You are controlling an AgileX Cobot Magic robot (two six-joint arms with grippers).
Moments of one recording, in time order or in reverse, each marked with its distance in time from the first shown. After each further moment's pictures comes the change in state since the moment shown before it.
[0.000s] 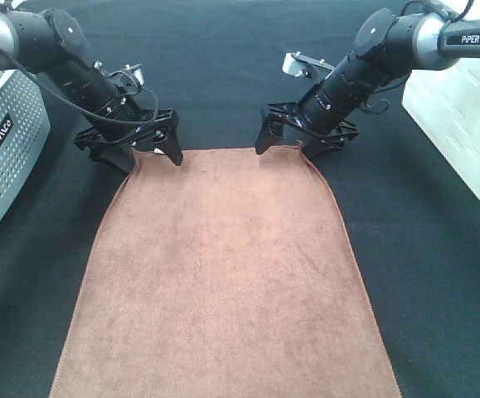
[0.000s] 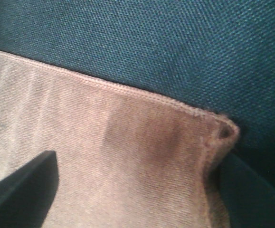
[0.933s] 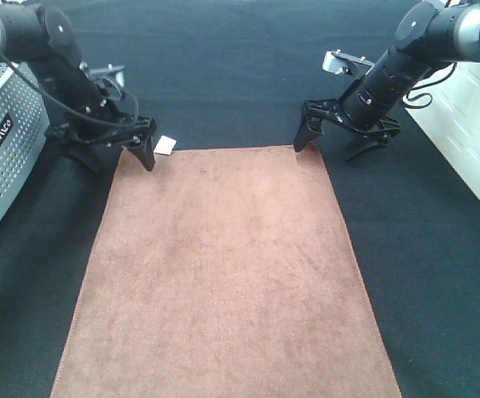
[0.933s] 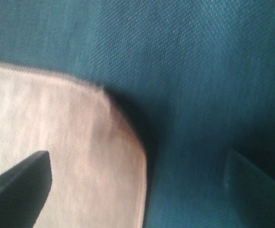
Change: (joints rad) left arm 0.023 -0.016 0.009 0.196 0.032 -0.074; right arm -0.106 -0.027 0.012 -0.081 0.042 0.030
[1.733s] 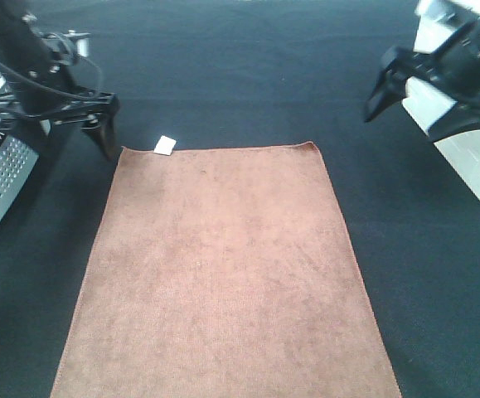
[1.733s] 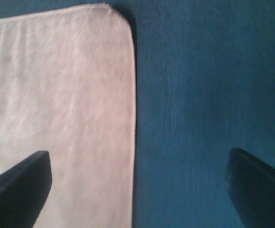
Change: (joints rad) left arm -0.001 -0.321 0.268 0.100 0.109 -0.015; right arm -0.122 -0.512 0.482 0.016 0.027 0.034
